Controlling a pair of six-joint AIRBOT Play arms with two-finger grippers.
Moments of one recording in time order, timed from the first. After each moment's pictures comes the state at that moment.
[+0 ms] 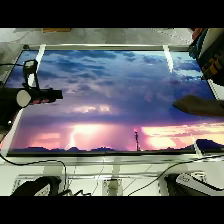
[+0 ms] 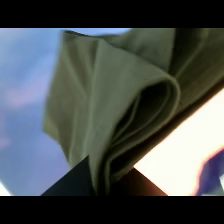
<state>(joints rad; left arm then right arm) -0.11 -1.06 1.12 1.61 -0.93 -1.76 -0.95 -1.25 1.30 -1.22 1.26 1.64</state>
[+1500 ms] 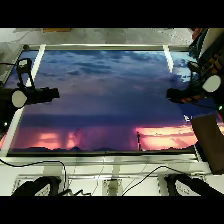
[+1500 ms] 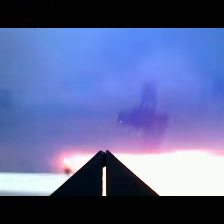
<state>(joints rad) -0.10 -1.04 1.12 1.62 -0.93 -1.78 0.02 -1.16 1.28 -1.46 1.22 1.64</state>
